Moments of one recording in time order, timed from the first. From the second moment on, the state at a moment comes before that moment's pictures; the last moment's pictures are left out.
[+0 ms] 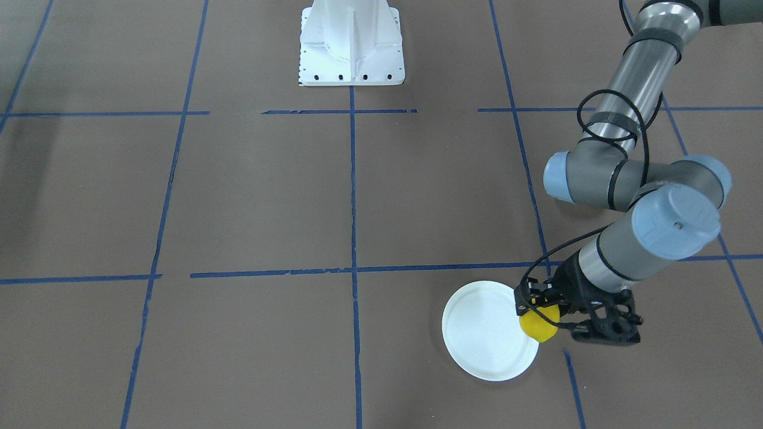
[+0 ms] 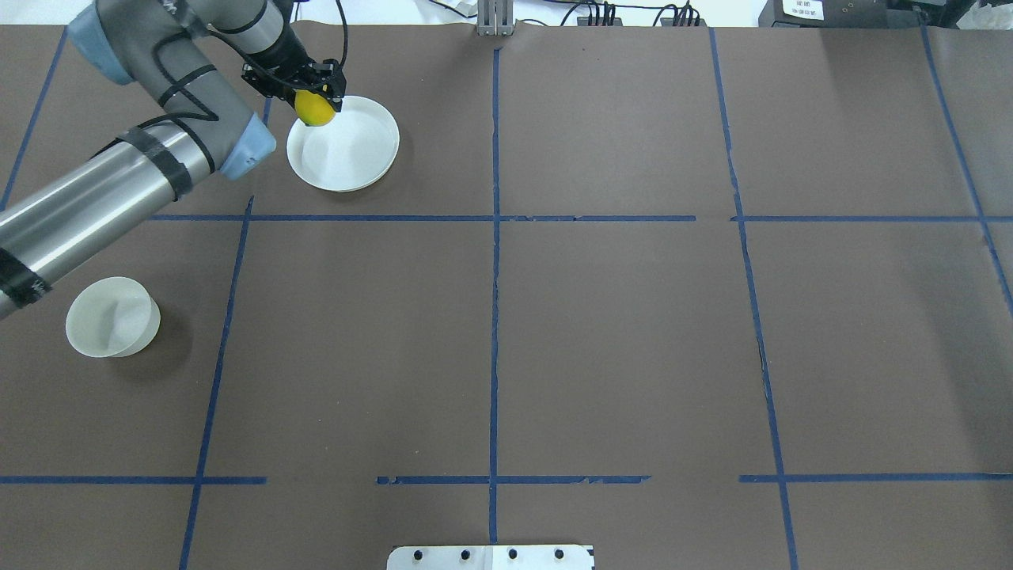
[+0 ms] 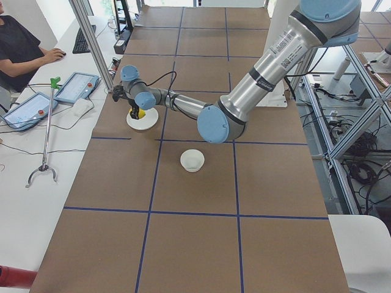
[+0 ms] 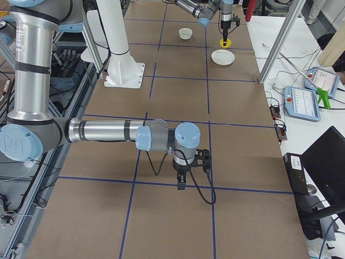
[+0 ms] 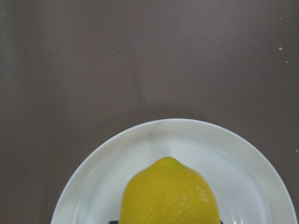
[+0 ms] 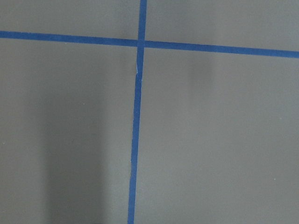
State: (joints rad) left arm -1.02 -2.25 -1.22 -2.03 -2.24 -0.79; right arm 1.54 -1.71 1.75 -1.64 2.28 -0.04
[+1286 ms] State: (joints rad) left arm -0.93 -1.48 -1.86 -2.06 -2.09 -0.87; right arm 1.54 -1.71 1.75 -1.64 2.28 -0.04
